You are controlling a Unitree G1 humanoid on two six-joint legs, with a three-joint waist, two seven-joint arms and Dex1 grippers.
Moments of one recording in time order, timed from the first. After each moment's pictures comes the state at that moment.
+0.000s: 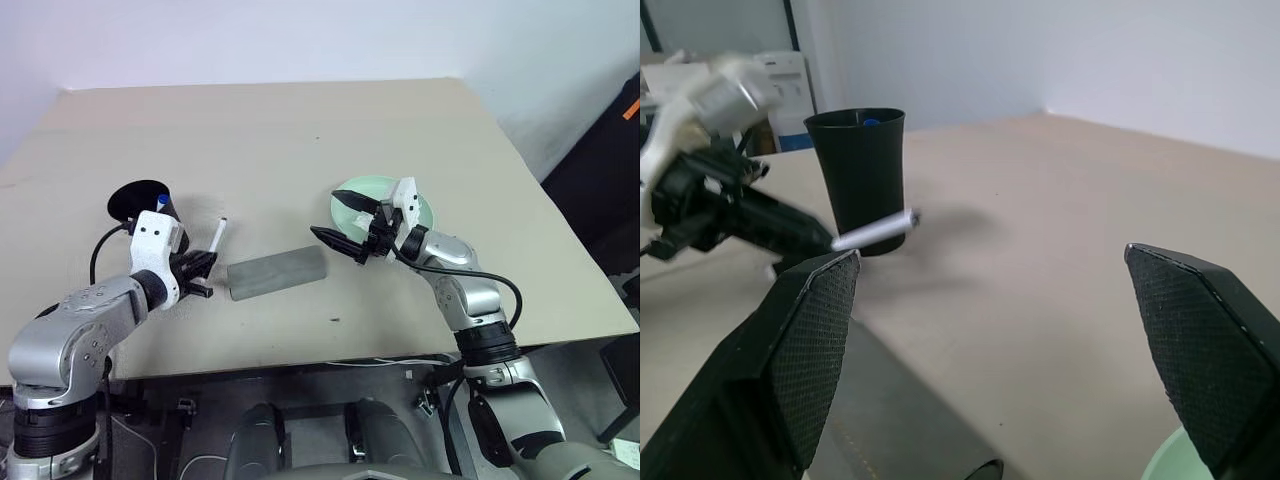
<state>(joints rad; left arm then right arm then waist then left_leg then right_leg) -0.18 0.60 0.34 -0.47 -0.62 0.98 -0.44 -0.56 -0.25 0.07 0.16 0.38 0.21 0.91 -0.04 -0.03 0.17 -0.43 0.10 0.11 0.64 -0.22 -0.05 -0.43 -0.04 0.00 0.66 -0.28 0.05</state>
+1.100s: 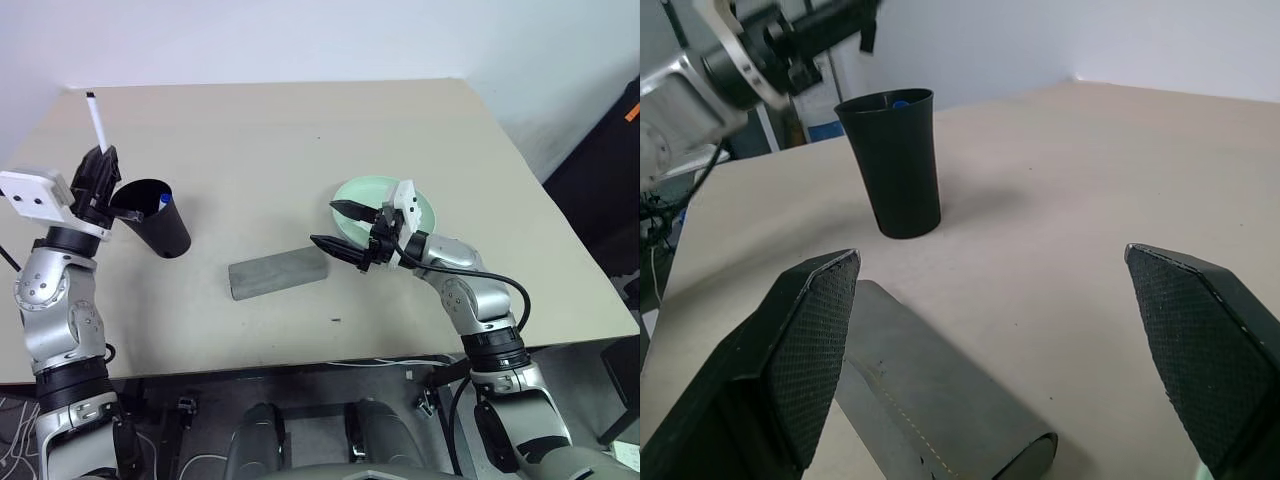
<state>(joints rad) -0.36 0.50 0.49 0.16 -0.40 -0.11 -0.50 -0.53 -0.27 0.07 0.05 0.41 0.34 0.91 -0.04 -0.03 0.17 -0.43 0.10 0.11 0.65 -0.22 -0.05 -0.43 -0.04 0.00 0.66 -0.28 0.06</state>
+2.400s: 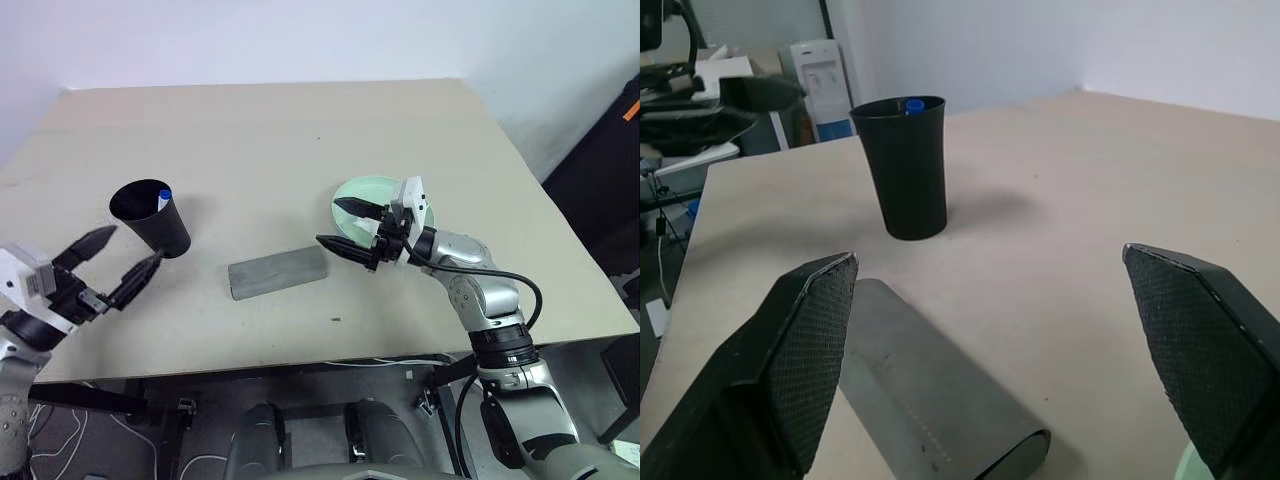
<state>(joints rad) 0.23 0.66 0.59 -0.30 -0.72 0.21 -0.84 -0.54 -0.31 0.06 0.07 0.42 0.32 0.98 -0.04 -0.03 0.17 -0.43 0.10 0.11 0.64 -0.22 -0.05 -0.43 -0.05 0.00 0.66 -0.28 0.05</state>
